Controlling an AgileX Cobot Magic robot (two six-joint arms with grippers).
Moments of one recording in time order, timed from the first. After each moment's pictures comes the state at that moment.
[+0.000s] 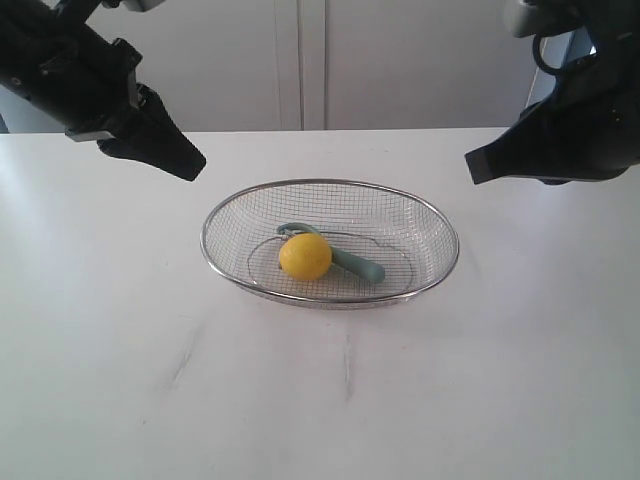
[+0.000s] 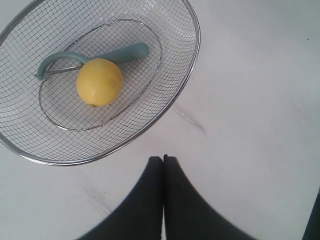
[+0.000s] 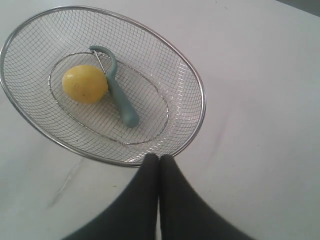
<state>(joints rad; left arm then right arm) -0.33 1.54 -1.41 -0.65 1.17 0.81 0.32 1.20 -1.03 0.14 0.68 -0.20</state>
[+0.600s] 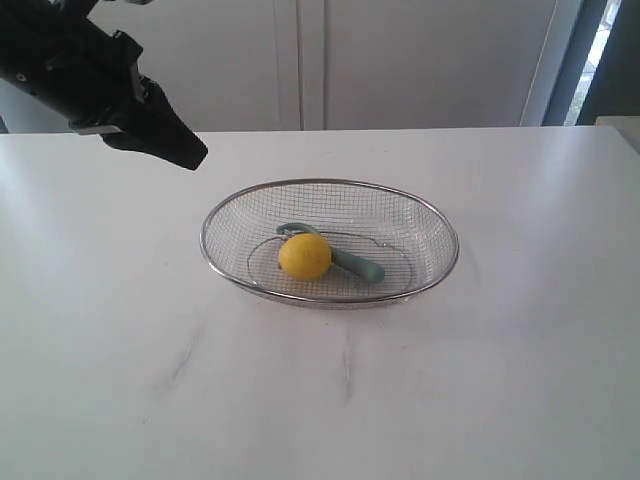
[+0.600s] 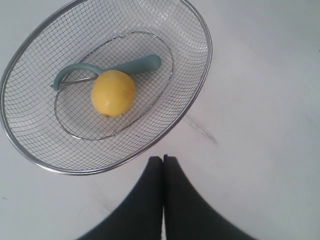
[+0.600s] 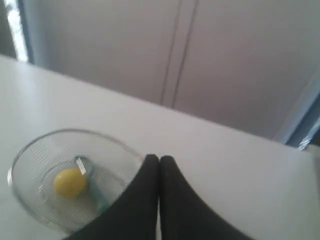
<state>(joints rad) -0.33 1.54 -1.41 -0.65 1.11 0.81 0.21 0.72 -1.03 0.15 0.68 -0.20</state>
